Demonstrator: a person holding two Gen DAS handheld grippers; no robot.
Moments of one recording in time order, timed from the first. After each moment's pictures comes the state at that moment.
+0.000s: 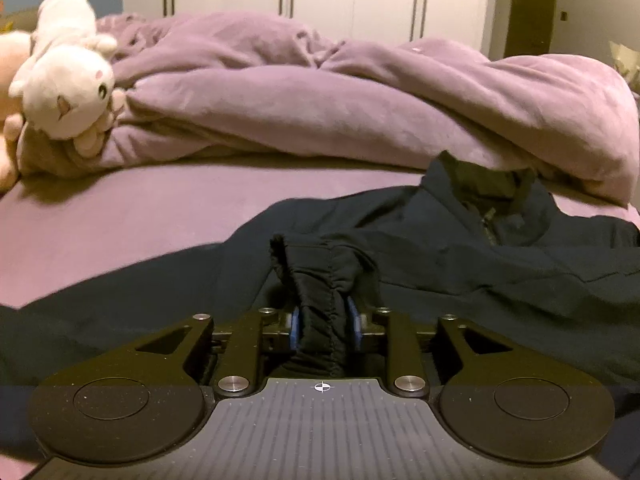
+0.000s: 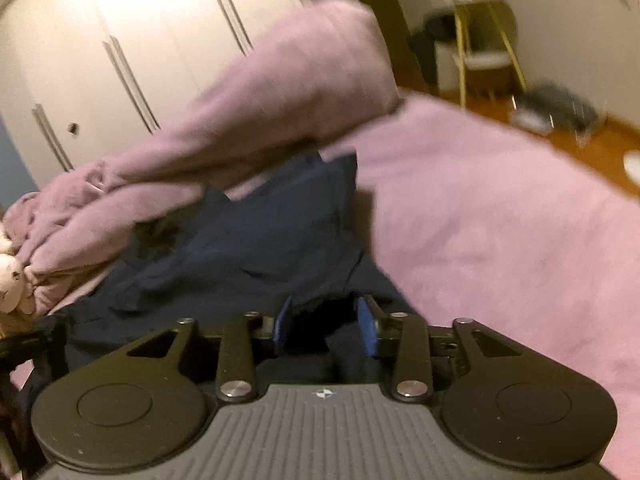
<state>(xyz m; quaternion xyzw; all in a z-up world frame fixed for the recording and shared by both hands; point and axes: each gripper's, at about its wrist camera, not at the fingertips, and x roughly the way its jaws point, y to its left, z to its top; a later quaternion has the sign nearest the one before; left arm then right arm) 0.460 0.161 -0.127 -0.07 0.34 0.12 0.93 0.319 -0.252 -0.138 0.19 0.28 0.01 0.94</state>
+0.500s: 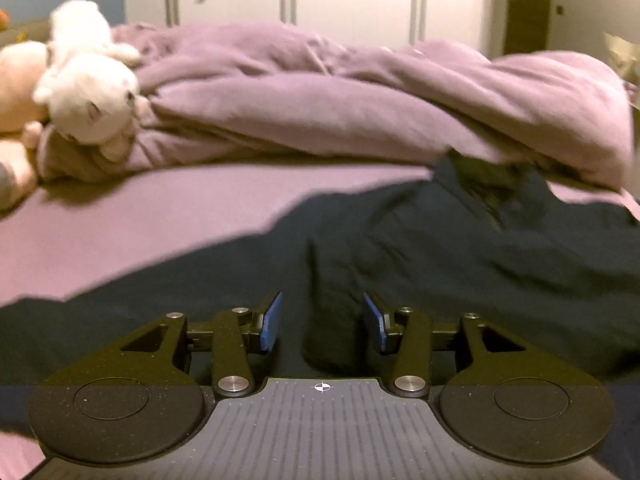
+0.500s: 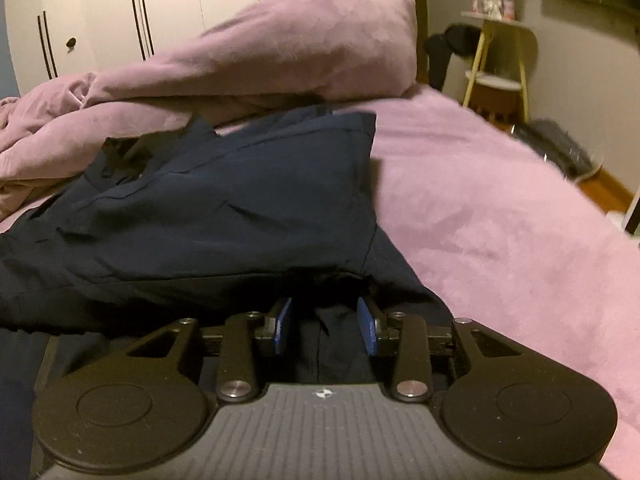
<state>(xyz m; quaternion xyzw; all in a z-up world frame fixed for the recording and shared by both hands) 0.412 0.163 -0.113 -0.05 0.34 0.11 0.93 0.350 -0.215 -0.168 0.06 0.33 -0.02 0.94</state>
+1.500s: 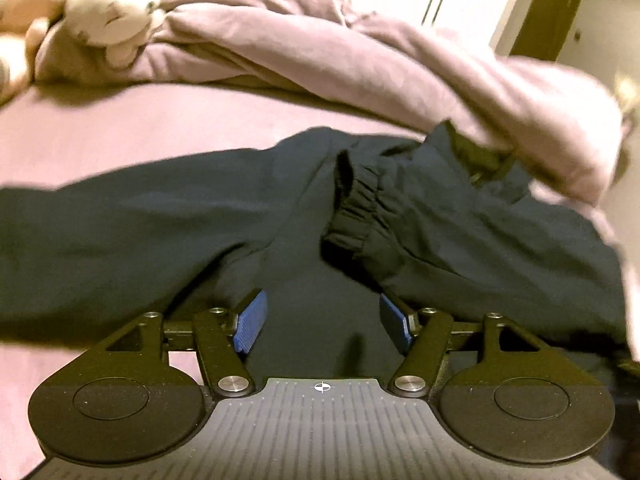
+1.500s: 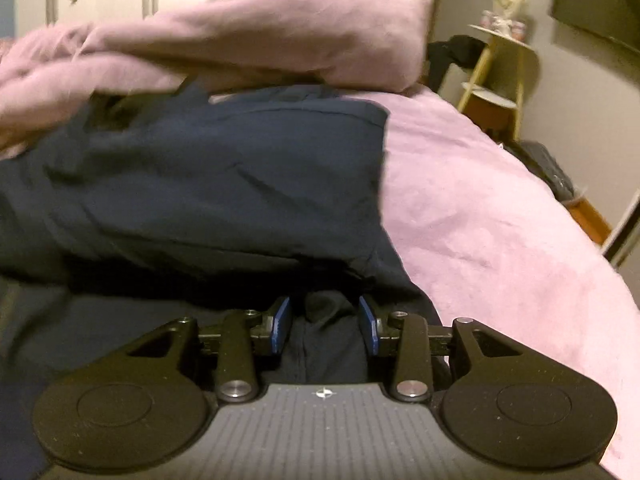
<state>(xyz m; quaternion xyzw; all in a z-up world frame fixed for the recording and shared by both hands) 0.363 0.204 -0.122 -0.18 0.37 0.09 0.90 0.375 -0.197 -0.188 -0.04 0.36 -0.04 0.93</state>
